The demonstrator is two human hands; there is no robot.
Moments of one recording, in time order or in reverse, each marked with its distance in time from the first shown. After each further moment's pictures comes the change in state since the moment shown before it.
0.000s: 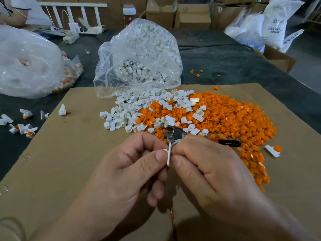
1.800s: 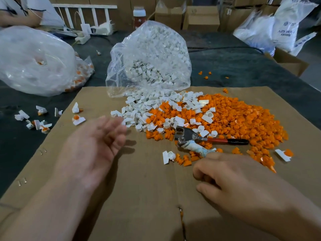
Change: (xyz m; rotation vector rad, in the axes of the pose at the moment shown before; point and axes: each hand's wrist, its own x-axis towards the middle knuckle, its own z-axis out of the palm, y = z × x) left_hand 0.030 0.004 -0.075 -0.359 0.698 -0.004; right_hand -0.004 0.009 -0.015 -0.399 -0.504 0.232
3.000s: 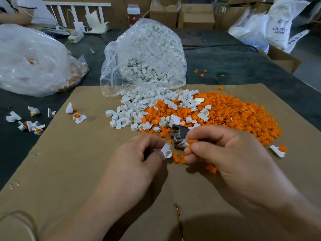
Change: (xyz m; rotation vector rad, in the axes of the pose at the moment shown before) left_hand -0.057 -0.031 0.034 1.128 -0.374 0.385; right_hand 0.013 0.001 0.010 1.270 0.406 0.205
